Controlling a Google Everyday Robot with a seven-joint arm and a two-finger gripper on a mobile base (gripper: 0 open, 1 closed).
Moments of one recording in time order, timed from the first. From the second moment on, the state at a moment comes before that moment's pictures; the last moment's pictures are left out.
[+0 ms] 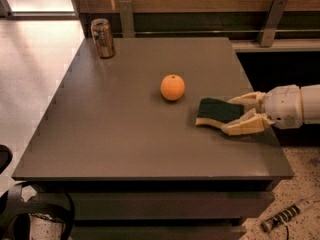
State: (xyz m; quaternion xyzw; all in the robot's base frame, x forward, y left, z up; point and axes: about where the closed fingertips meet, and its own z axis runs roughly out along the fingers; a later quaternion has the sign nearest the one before) arm 0.521 -0.189 0.830 -0.50 0.69 0.26 0.44
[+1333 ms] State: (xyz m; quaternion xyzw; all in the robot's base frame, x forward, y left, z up) arm 0.624 -0.254 0.934 -0.45 0.73 0.19 0.48
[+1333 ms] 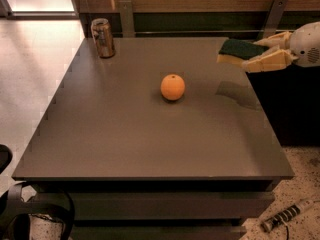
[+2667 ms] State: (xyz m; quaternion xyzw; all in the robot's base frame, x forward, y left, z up) arm 0.742 -0.121 0.937 -0.42 0.76 0.19 0.46
